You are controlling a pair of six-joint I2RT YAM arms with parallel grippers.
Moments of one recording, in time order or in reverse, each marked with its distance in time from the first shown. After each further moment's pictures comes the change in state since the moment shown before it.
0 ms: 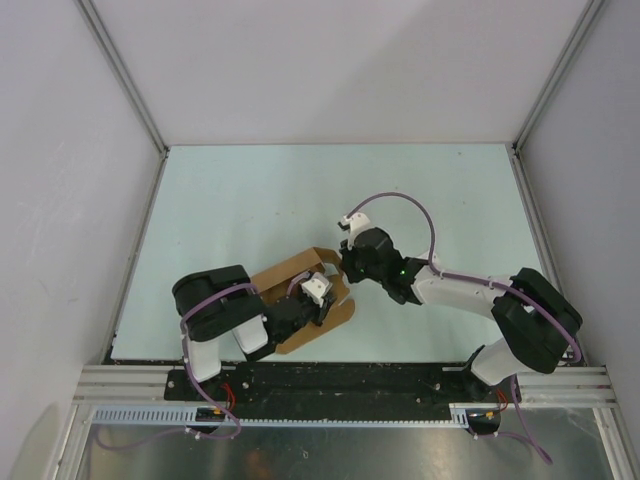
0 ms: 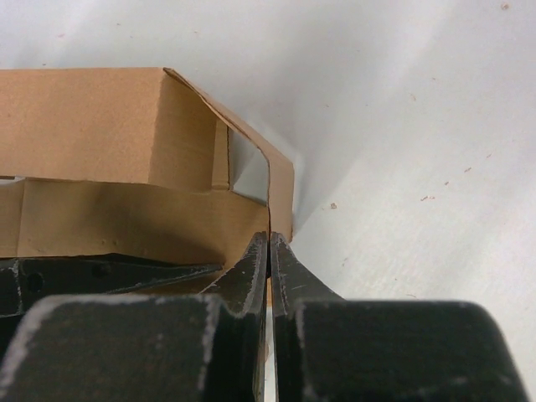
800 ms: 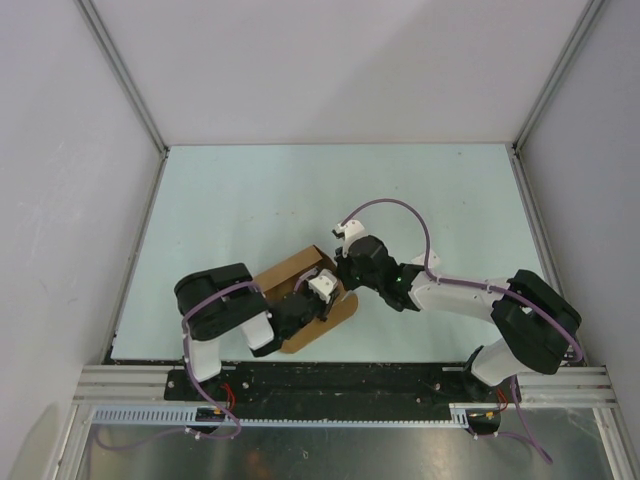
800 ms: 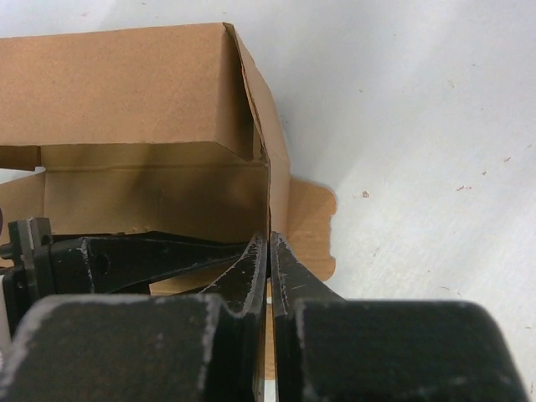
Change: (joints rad) left arm 0.000 0.018 0.069 -0.048 -0.035 0.061; right arm 0.065 -0.002 -0.016 0.008 0.029 0.021
